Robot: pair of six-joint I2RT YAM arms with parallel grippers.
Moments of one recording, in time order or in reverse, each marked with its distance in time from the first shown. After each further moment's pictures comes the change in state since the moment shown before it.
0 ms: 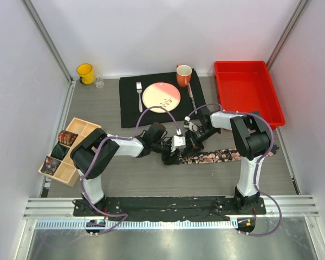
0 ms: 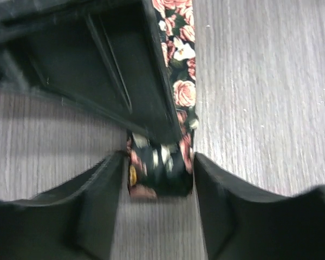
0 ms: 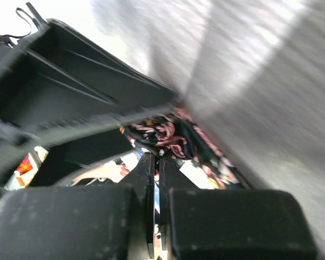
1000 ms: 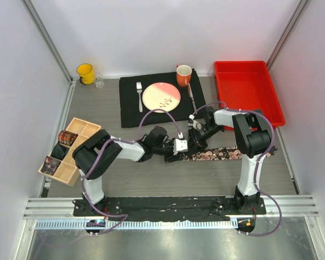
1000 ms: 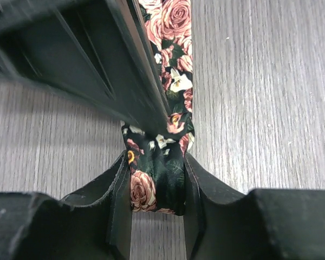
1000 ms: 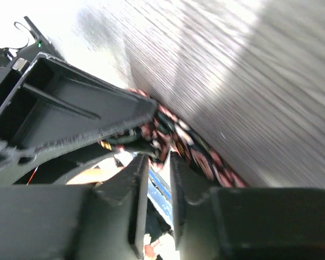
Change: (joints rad) left arm -0.046 0.014 -0.063 0.206 -0.090 0.023; right arm -0.067 0.038 0.028 -0.059 0.014 -0.048
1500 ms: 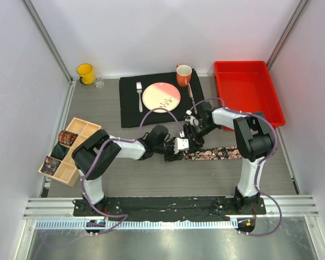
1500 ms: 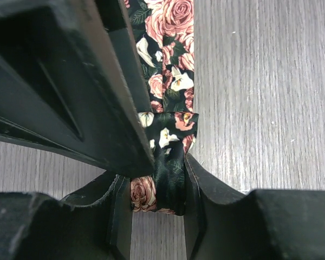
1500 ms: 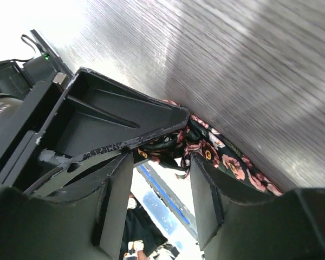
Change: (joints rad) left arm -0.002 -0.012 0.040 -0.109 -0.037 0.017; right arm 0.043 -0.068 0.026 0.056 0.033 0.097
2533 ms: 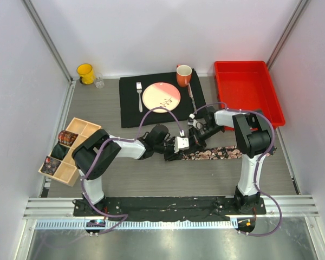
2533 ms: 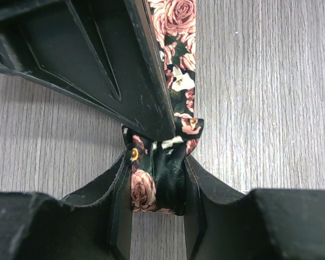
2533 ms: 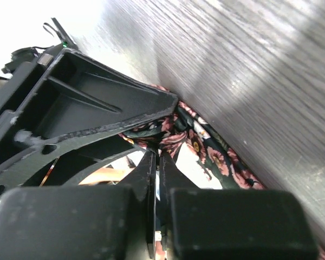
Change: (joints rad) left arm 0.008 0.002 0.013 -0.023 0.000 -0.019; right arm -0.049 0.056 -0.037 -0.023 -0.110 -0.073
